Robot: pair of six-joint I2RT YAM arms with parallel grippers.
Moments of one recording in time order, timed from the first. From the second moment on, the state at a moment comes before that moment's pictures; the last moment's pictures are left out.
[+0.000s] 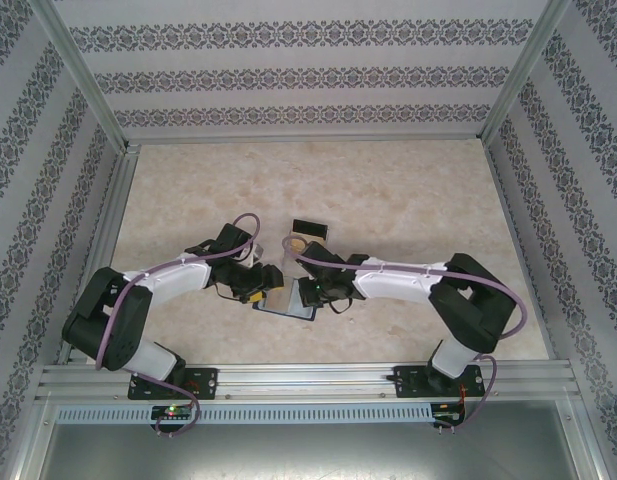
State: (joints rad) left arm -0.45 1.48 0.70 -0.36 0.56 -0.77; right arm 0.91 1.64 0.88 -0.36 -0.09 0.70
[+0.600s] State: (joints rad) left arm -0.46 1.48 0.70 -0.36 0.56 -0.76; right arm 0.91 1.65 0.83 -0.30 -0.08 0.76
